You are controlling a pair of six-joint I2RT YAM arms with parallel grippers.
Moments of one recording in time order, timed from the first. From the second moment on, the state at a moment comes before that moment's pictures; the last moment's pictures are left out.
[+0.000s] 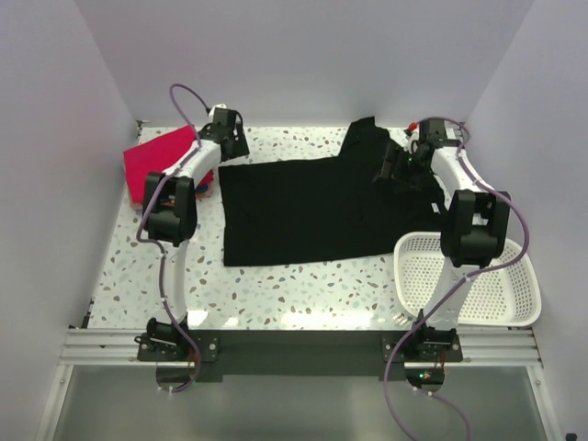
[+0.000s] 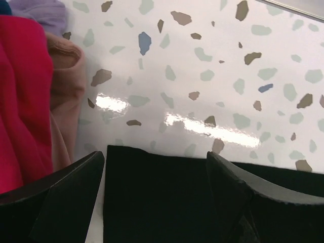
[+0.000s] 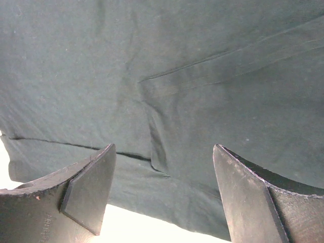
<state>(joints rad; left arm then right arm) -0.20 2.27 1.88 -0.40 -0.30 -0.39 -0.06 1.96 1.59 -0.74 -0.36 0.25</state>
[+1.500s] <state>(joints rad) -0.13 2.29 1.76 -0.32 -0.30 -0.45 0.01 2.00 1.59 -0.72 -0.38 0.24</state>
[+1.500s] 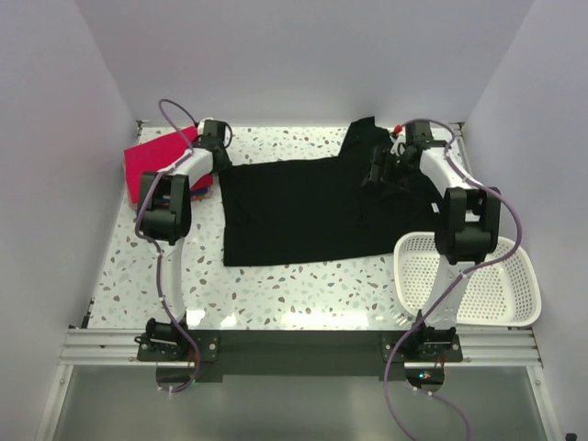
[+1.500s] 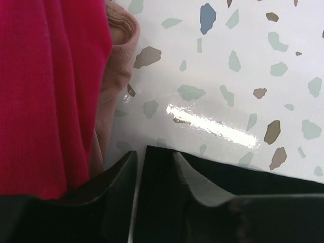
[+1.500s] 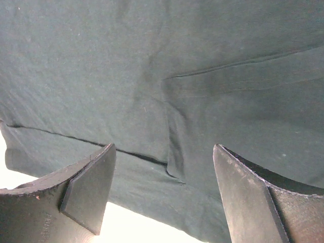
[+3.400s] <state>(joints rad) -0.12 2.18 1.51 -0.09 -0.10 -0.36 0.02 2.44 2.08 -0.63 -0.06 0.21</state>
